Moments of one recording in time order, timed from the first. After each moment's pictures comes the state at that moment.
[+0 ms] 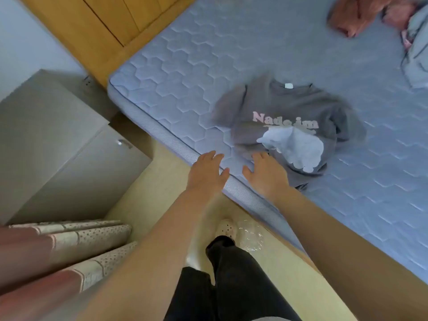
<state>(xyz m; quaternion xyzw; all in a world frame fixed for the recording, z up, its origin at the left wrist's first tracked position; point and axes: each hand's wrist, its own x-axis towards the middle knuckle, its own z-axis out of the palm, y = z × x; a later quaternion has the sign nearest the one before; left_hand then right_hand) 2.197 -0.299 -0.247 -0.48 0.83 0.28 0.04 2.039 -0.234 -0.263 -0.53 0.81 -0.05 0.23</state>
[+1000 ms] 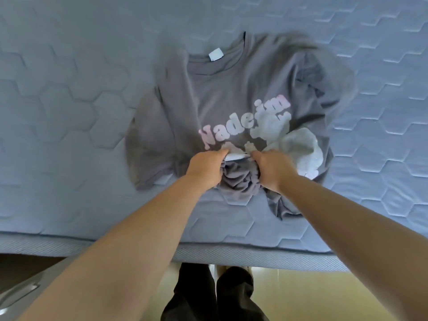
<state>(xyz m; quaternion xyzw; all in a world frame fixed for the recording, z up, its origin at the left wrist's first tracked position) 1.942 -0.483 -0.510 -0.14 0.94 0.23 0.22 1.853 -0.321 -0.484 -0.39 0.88 0.11 0.25</state>
